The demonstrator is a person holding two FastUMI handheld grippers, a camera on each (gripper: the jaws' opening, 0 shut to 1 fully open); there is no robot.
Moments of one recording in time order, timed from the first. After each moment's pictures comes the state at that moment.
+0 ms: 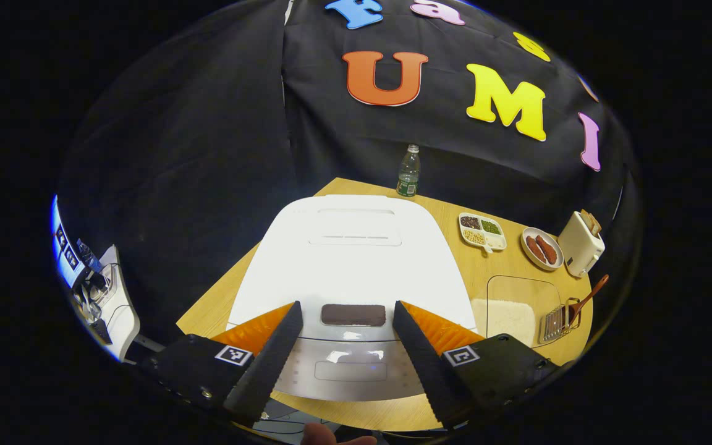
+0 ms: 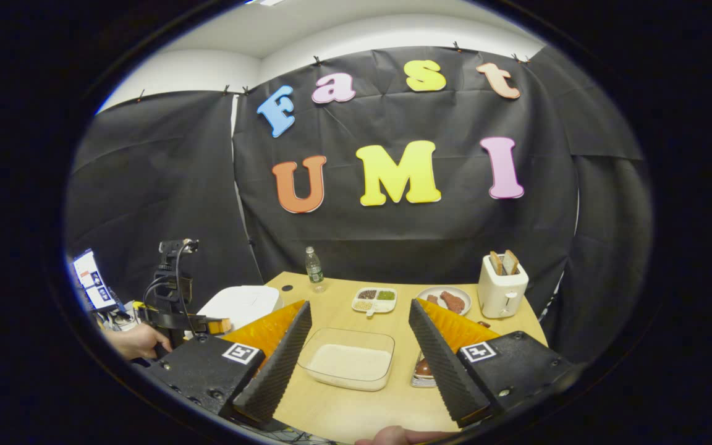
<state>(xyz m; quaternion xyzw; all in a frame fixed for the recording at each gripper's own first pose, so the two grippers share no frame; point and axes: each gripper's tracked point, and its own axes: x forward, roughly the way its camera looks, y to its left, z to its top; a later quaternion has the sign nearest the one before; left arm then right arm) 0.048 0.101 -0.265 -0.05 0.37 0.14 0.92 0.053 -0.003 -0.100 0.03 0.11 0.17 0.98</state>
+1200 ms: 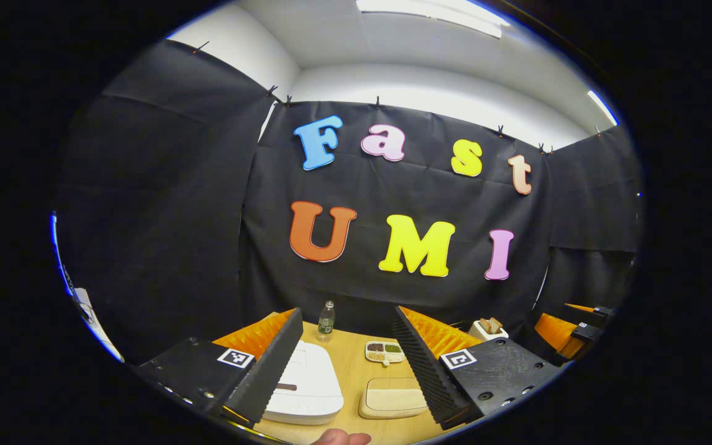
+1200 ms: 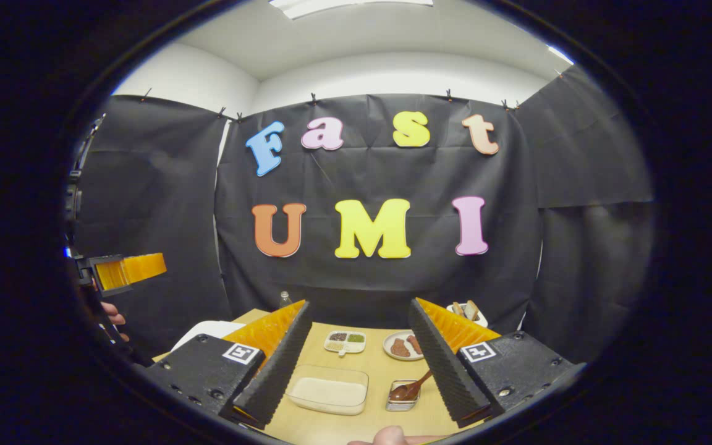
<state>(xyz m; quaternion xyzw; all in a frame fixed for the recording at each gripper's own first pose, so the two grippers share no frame) 0.013 0.008 0.018 -0.06 0.03 0.01 1.00 0.021 -0.007 -0.008 0.00 -0.01 0.08 1.00</state>
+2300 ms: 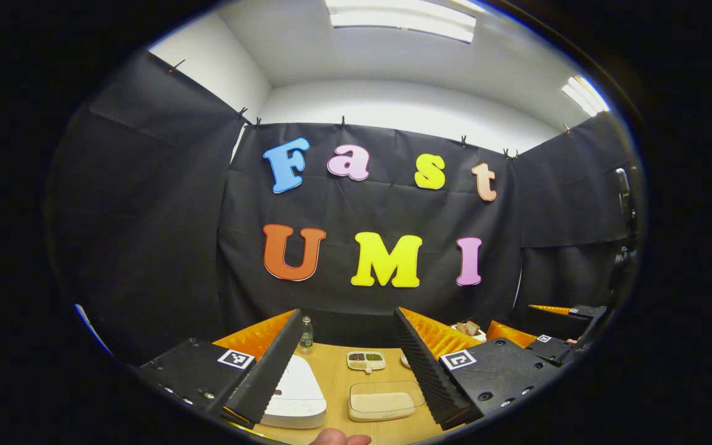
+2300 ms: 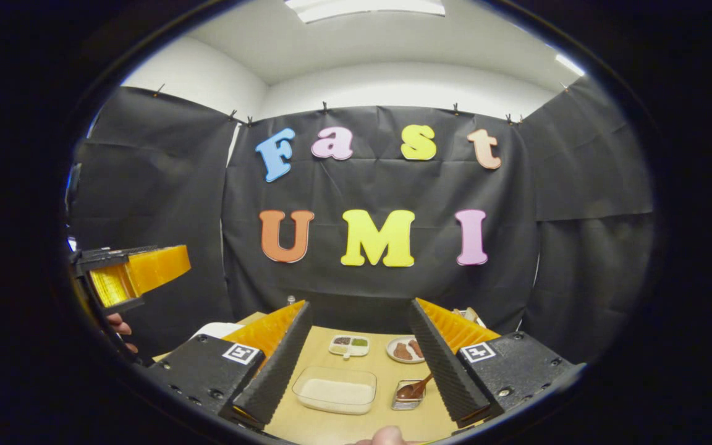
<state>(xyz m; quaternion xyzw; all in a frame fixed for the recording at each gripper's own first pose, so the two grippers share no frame) -0.013 -0.027 0.030 -0.03 -0.01 -0.04 1.00 -0.014 0.027 -0.009 -0.01 -0.02 0.08 1.00</state>
